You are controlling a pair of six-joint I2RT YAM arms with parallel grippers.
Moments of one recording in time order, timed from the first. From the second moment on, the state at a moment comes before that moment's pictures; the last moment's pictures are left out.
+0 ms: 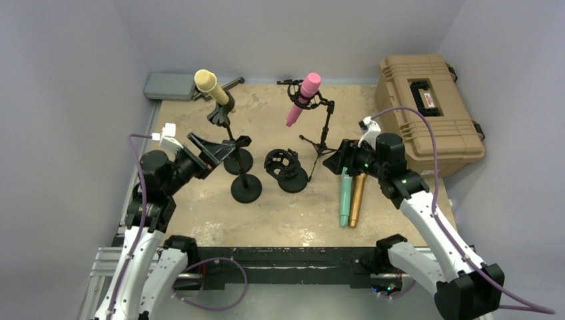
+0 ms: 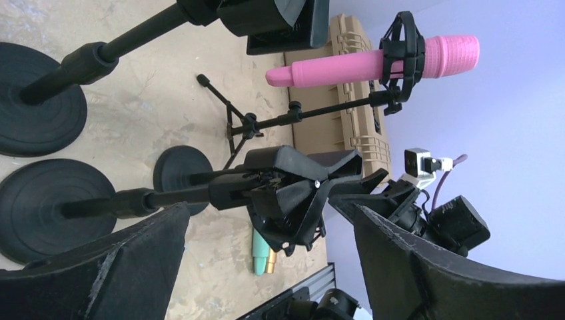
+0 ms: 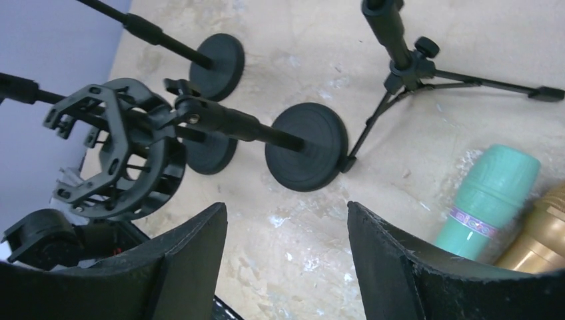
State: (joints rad) left arm -0.15 0.59 0.73 -0.35 0.39 -1.00; right arm 0.31 0.93 0.76 -0.35 -0.34 0.43
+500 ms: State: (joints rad) left arm -0.15 0.69 0.73 -0.28 0.38 -1.03; right arm 0.31 0.95 0.75 -0.31 -0.52 0.44
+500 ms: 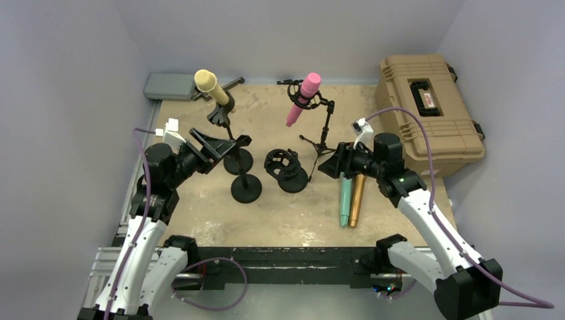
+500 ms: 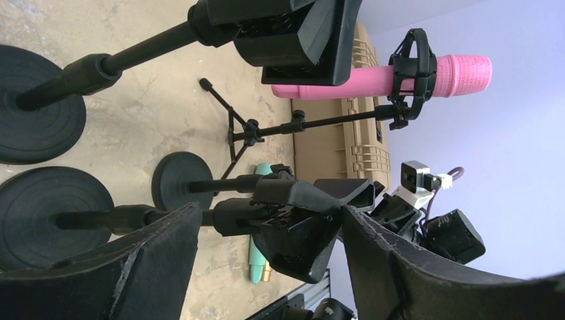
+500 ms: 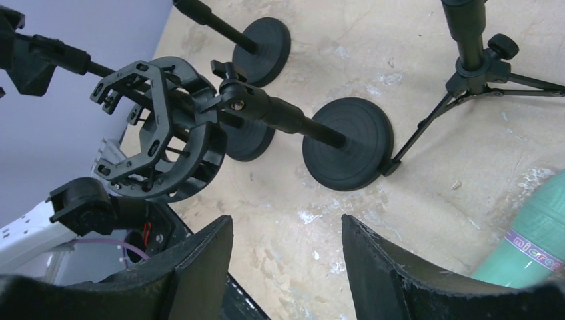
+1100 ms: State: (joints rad) left arm -0.15 0.67 0.67 -0.21 0.39 -0.93; right arm 0.54 0.94 0.84 -0.31 -0.43 0.45
